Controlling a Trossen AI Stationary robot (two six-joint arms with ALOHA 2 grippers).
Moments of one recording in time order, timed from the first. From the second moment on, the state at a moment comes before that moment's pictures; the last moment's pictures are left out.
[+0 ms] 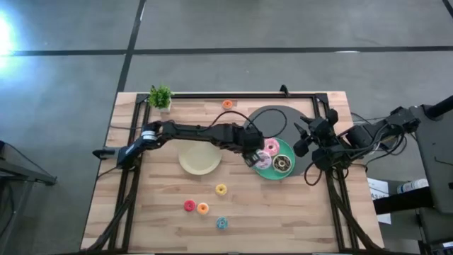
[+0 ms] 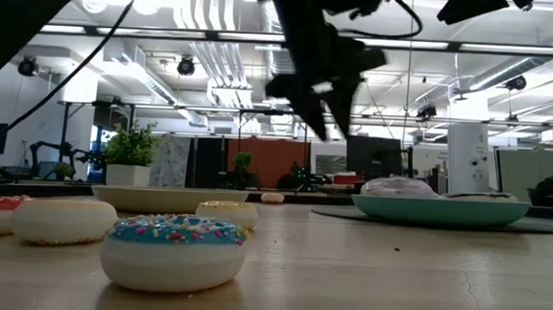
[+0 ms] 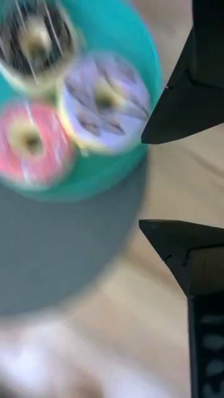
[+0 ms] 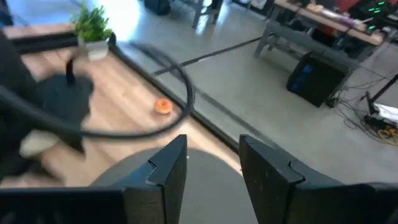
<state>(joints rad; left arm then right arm) 0.01 2.16 2.02 -0.97 -0.31 -0.51 0.45 0.98 1.09 -1.20 1.13 0.85</state>
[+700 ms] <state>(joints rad) 0.01 1.46 1.28 -0.65 -0.19 -0.59 0.16 1.12 0.90 -0.35 0.45 0.47</state>
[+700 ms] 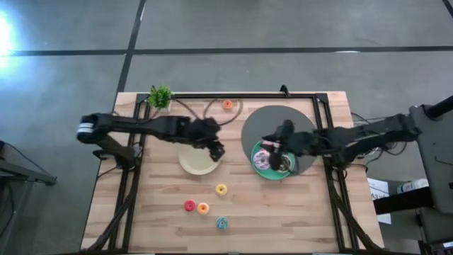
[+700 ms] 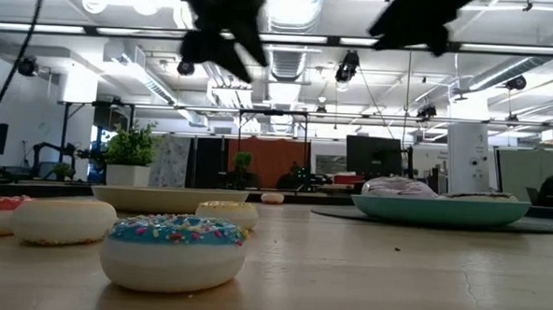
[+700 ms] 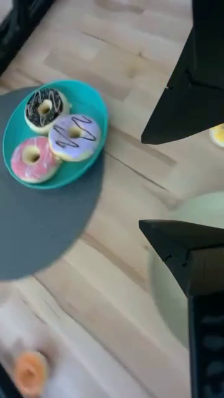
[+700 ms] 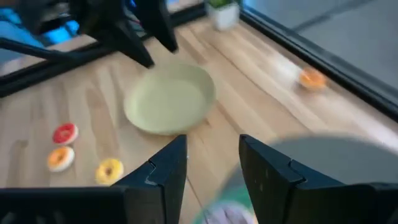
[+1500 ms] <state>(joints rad) 0.14 0.88 0.72 -0.50 -0.30 -0.73 -0.35 2.02 1.77 -0.77 0.08 -0.15</state>
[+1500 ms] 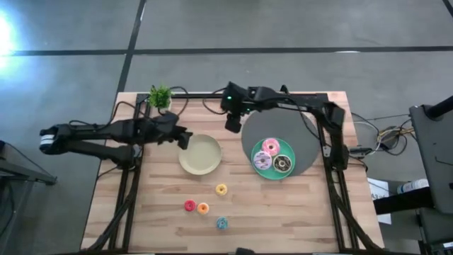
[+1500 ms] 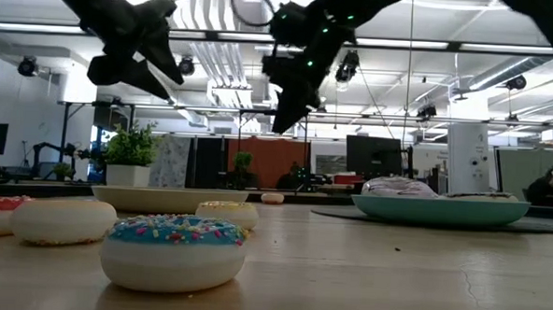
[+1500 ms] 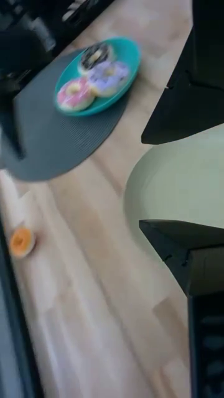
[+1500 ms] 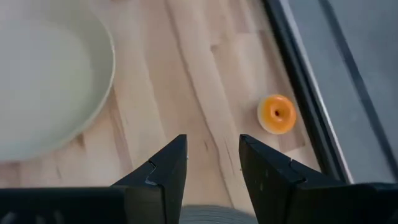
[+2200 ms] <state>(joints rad) 0.36 0.87 0.72 -0.43 -0.25 -0.64 -0.50 2.42 2.16 -0.91 0.07 -0.43</state>
